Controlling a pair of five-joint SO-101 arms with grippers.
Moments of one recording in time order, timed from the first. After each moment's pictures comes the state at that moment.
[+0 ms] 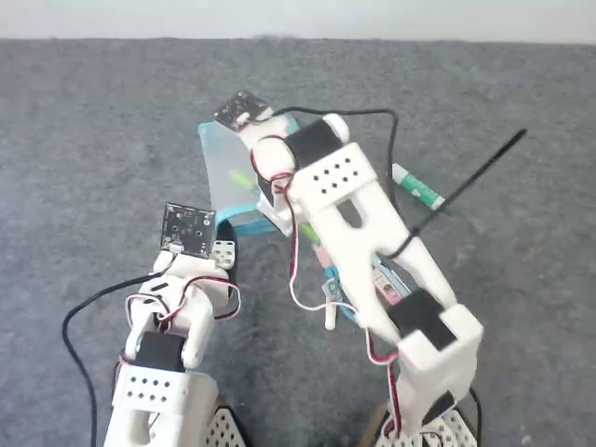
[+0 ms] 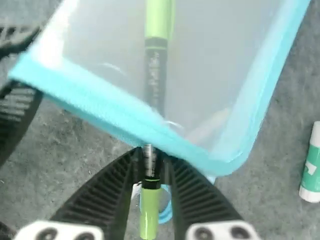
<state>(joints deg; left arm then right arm) 1.6 -79.6 88.4 34.6 1.5 -37.2 17.5 -27.7 97.2 12.8</state>
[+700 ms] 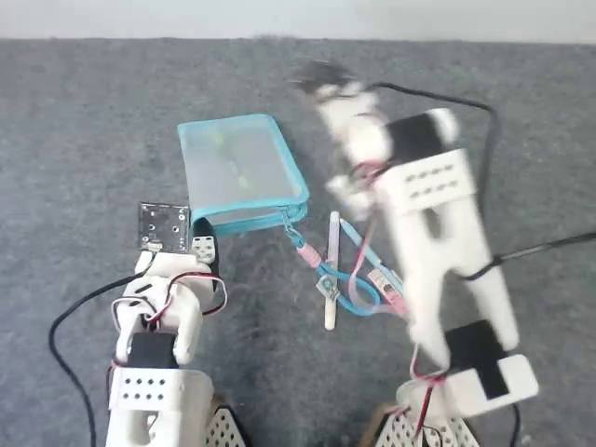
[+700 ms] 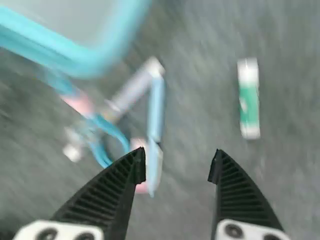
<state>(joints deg) -5.2 -79.6 88.4 34.2 2.3 -15.3 -0.8 -14.2 100.1 26.9</state>
